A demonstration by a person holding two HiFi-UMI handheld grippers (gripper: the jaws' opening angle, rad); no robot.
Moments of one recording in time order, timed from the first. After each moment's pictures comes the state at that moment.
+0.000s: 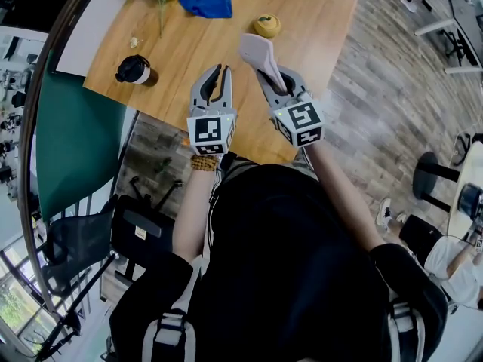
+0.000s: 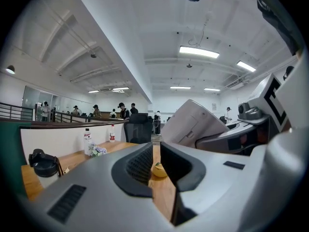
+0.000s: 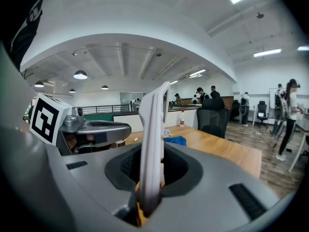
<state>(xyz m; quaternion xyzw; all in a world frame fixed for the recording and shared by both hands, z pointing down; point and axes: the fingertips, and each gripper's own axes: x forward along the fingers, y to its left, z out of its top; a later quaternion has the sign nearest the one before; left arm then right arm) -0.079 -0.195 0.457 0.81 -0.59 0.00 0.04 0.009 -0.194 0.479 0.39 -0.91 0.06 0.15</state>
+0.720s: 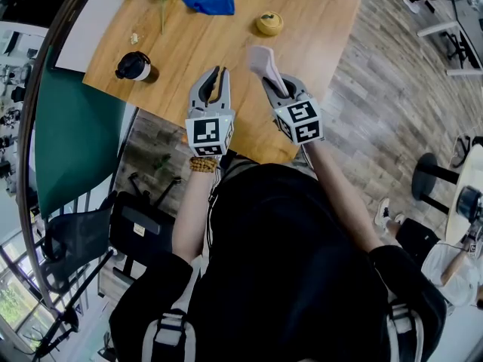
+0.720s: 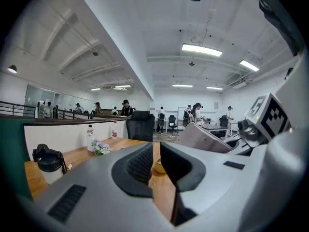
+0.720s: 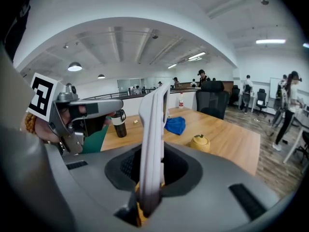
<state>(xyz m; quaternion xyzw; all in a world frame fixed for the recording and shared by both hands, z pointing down) -0.090 -0.188 0.467 0.80 -0.60 0.01 0.05 0.023 -0.187 0.542 0.38 -0.89 0.12 0.23</state>
